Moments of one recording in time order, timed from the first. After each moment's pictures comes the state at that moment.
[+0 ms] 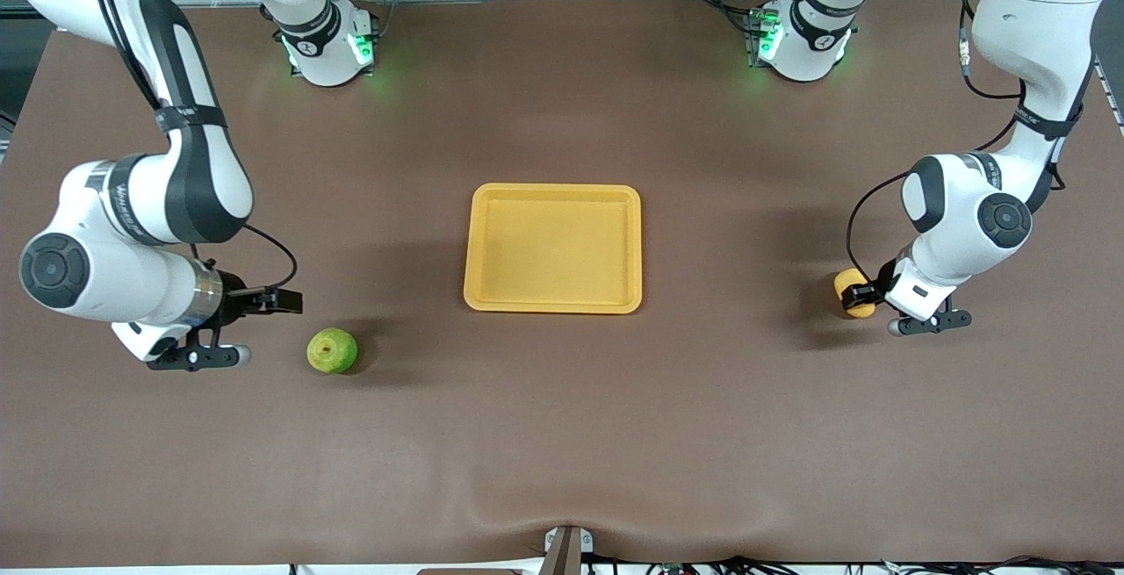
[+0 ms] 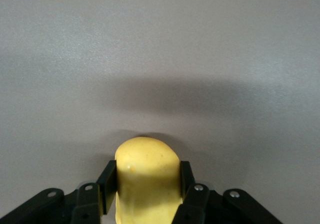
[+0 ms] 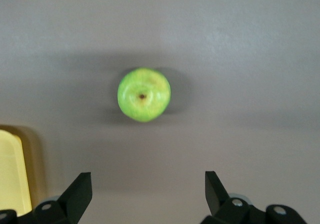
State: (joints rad) left arm 0.17 0.44 -0.13 -2.12 0.04 2.62 -0.12; right arm 0.12 0.46 -0.04 -1.58 0.09 1.91 0.02
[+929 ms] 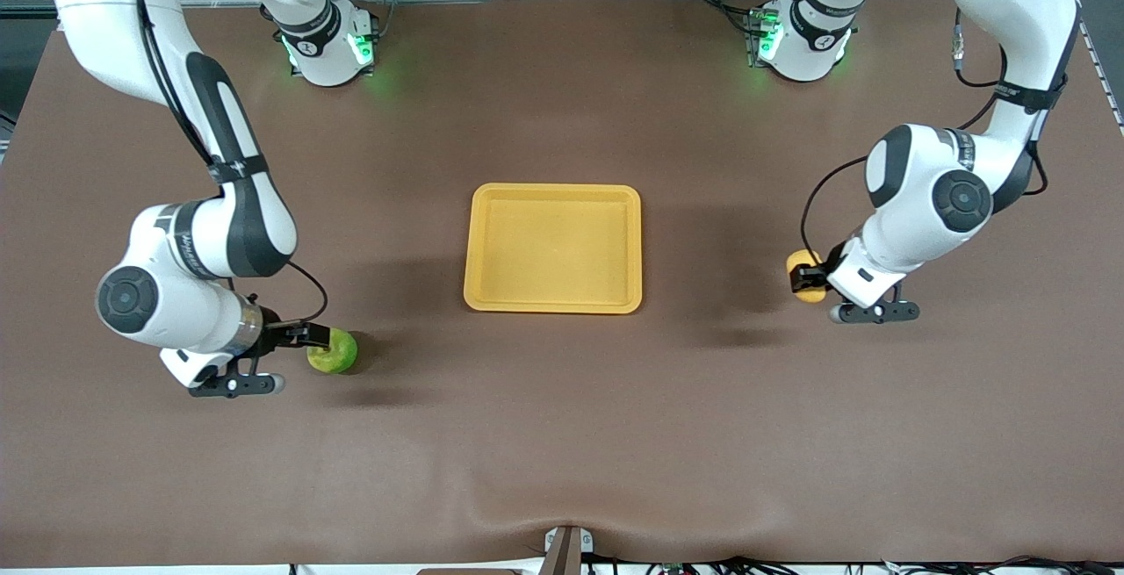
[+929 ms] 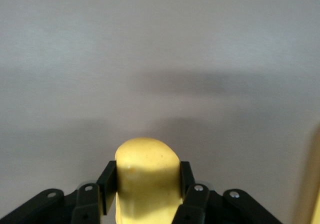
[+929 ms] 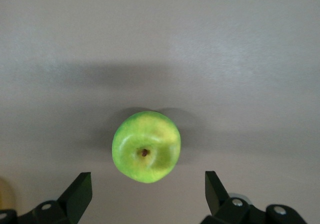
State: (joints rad) left arm 0.16 0.32 -0.35 -2.07 0.04 2.40 -0.24; right arm 0.14 0.60 -0.04 -1.58 0.09 2.12 0.02
